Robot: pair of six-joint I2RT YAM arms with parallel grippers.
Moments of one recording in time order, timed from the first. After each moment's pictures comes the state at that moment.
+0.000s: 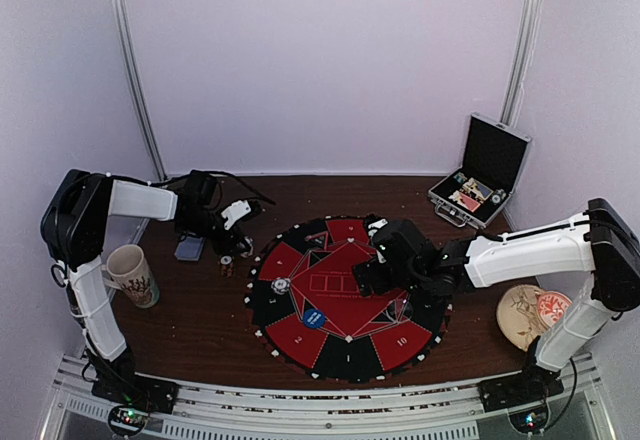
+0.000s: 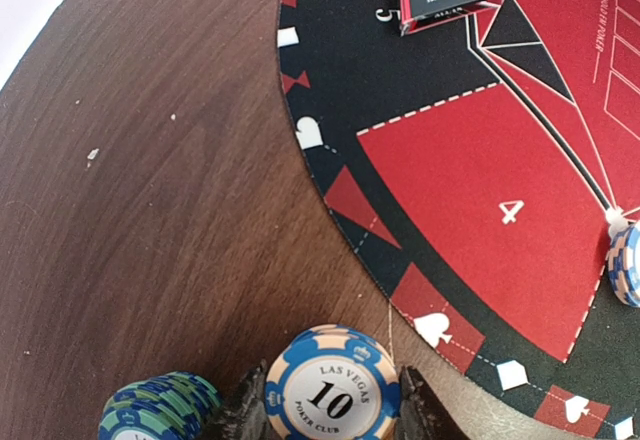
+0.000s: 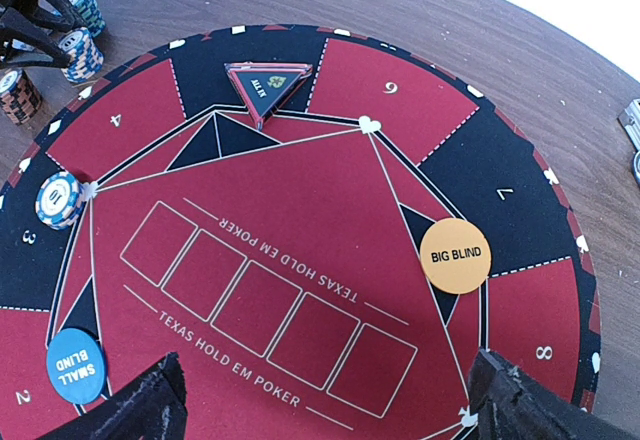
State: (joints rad) left arm -0.31 1.90 1.15 -0.26 0.41 0.69; right arm 0.97 1.57 0.89 -0.10 0.43 0.34
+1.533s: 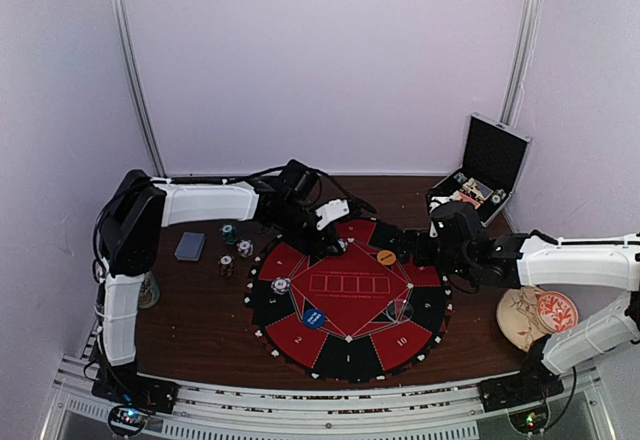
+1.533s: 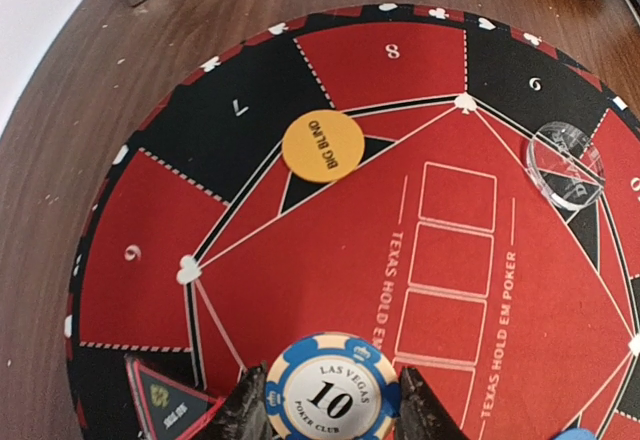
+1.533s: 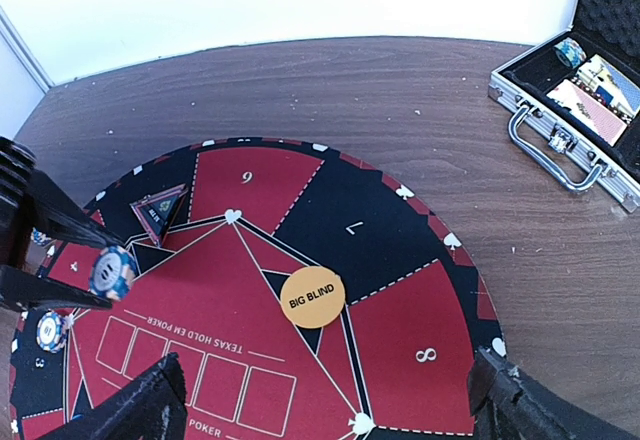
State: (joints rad) left arm -0.77 2.13 1.64 -0.38 0.41 0.53; right arm 0.78 1.28 0.71 -0.04 0.46 0.50
